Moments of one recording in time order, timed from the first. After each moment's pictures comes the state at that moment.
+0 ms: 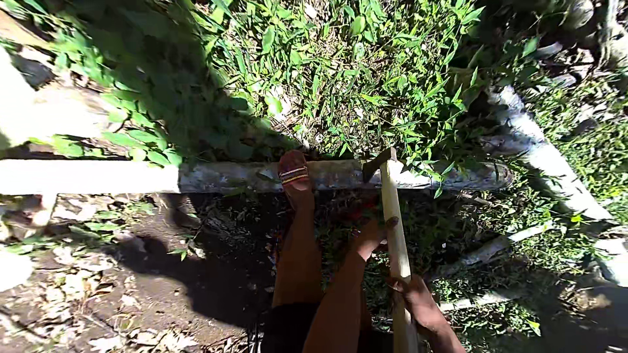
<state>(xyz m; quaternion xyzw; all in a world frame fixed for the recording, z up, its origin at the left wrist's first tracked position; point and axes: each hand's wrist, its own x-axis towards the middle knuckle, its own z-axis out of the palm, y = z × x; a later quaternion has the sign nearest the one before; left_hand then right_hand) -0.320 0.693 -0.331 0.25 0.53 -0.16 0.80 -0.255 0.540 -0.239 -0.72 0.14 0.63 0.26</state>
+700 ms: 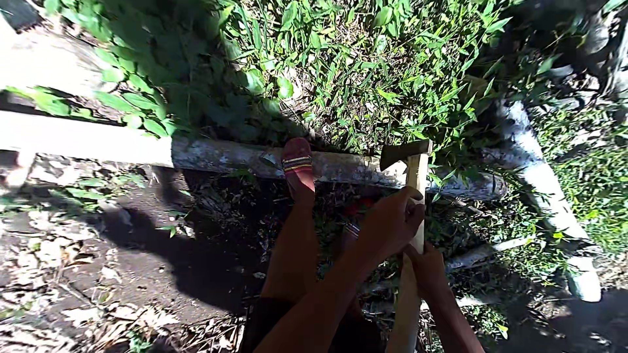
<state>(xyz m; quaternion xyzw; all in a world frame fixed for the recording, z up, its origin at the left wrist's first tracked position) -0.317 0.777 -0.224 0.56 0.43 -0.03 0.71 -0.217 0.597 -0.243 -0.85 0.01 0.51 0.17</state>
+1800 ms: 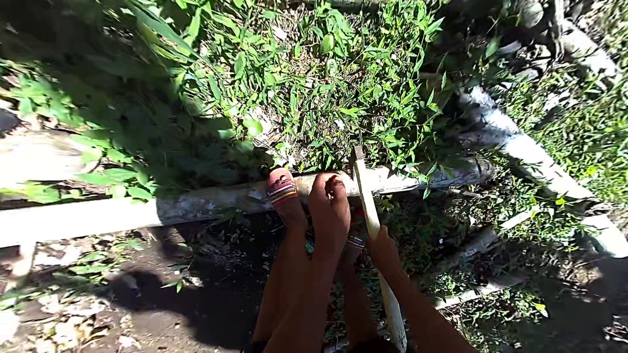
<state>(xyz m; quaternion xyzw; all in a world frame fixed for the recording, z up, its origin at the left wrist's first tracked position) -0.323 0.809 -0.268 0.53 0.61 0.24 0.55 -0.251 0.651 -0.317 -0.83 -0.07 0.54 -0.11</state>
